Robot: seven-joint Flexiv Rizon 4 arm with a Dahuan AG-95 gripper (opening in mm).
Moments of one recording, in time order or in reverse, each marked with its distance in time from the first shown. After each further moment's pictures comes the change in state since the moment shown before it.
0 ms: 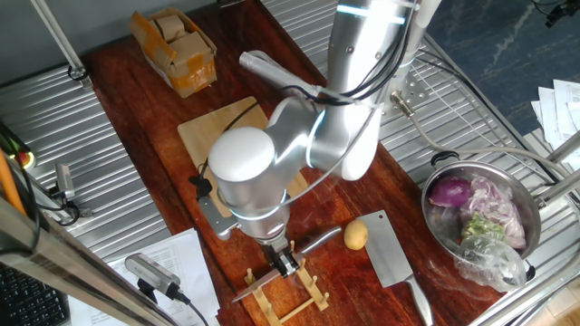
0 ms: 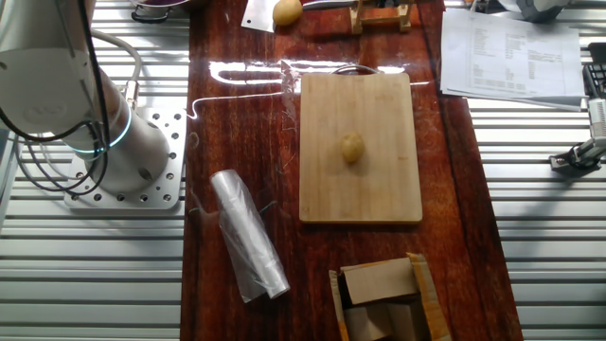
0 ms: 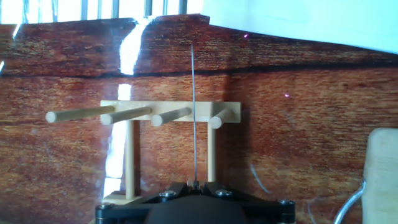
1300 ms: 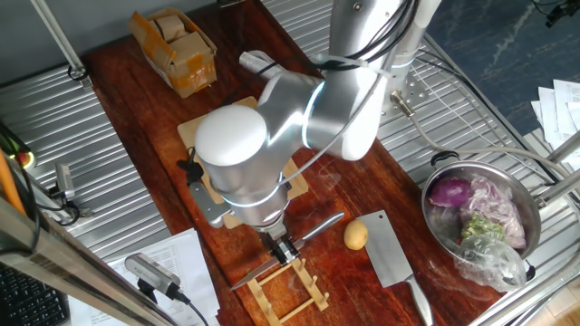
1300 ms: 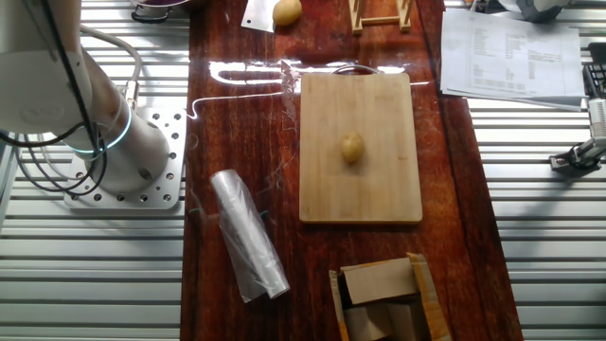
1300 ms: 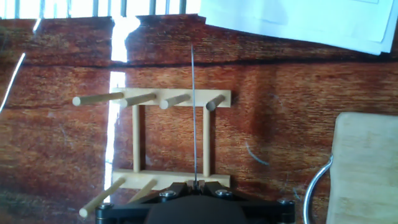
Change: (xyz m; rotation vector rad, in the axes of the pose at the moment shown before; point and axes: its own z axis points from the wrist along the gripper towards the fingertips) arm 0.013 -0.004 -0.046 0.024 0.006 0.025
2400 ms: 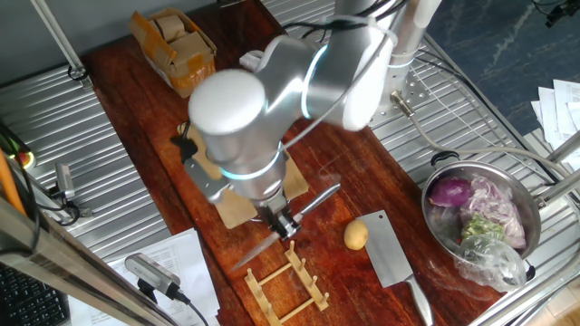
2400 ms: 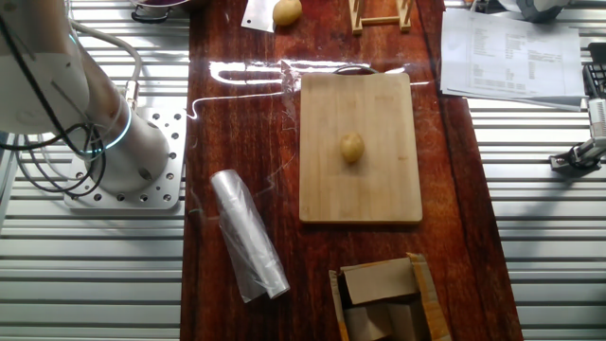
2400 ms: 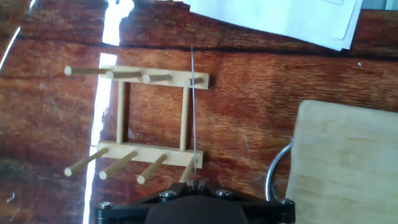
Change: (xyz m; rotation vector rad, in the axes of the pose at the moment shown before) arm 0.014 -0.025 -0.040 0.041 0.056 -0.076
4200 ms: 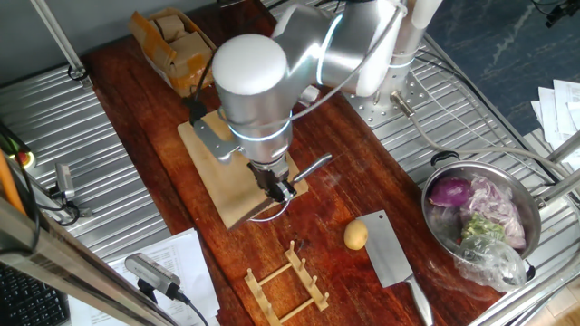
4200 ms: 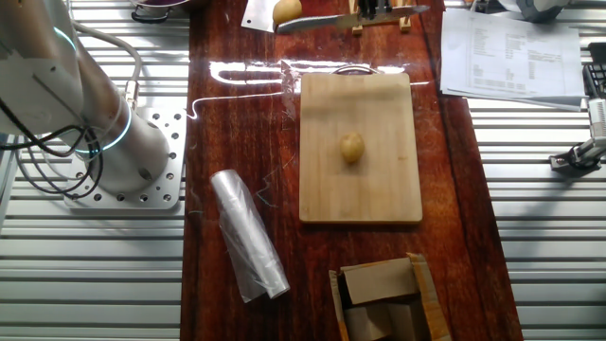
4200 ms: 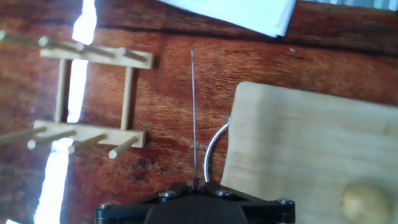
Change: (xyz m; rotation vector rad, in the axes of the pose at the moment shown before) arm 0.041 -0.084 -0.008 0.102 -0.050 0.015
